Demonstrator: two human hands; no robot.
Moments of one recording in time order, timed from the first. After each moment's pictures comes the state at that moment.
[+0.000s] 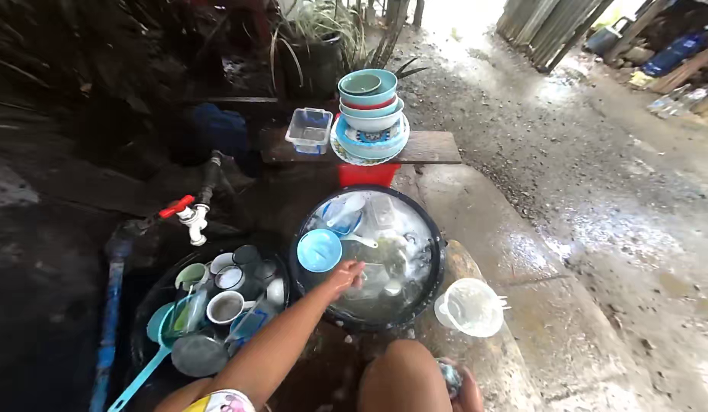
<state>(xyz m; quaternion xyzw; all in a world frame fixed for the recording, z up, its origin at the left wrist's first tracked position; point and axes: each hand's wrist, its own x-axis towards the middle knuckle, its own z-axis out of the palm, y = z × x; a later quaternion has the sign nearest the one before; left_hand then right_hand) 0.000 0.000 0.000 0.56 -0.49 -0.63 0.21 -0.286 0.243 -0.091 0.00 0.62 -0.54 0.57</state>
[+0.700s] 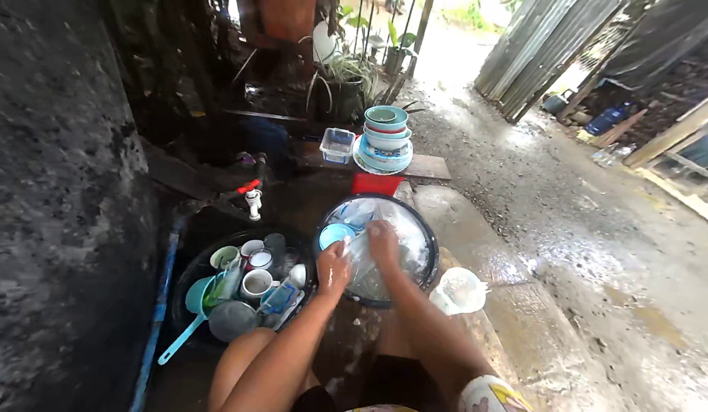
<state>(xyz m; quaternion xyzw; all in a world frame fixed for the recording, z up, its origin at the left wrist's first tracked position) 0.067 0.124 0.128 0.65 -0.50 -0.36 0.45 -0.049 0.076 0.134 -0.62 0.64 -0.35 0.30</state>
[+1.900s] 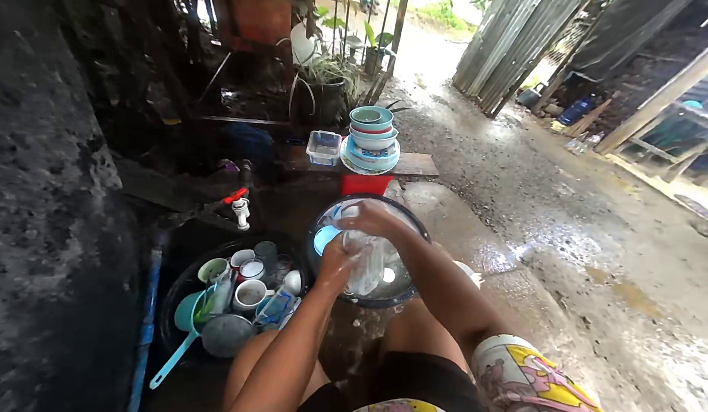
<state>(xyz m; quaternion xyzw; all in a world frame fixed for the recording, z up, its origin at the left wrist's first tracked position) 0.068 0.113 0.140 0.42 -0.46 -0.56 0.55 -0.051 0.028 0.210 -0.77 0.49 -0.15 0.38</state>
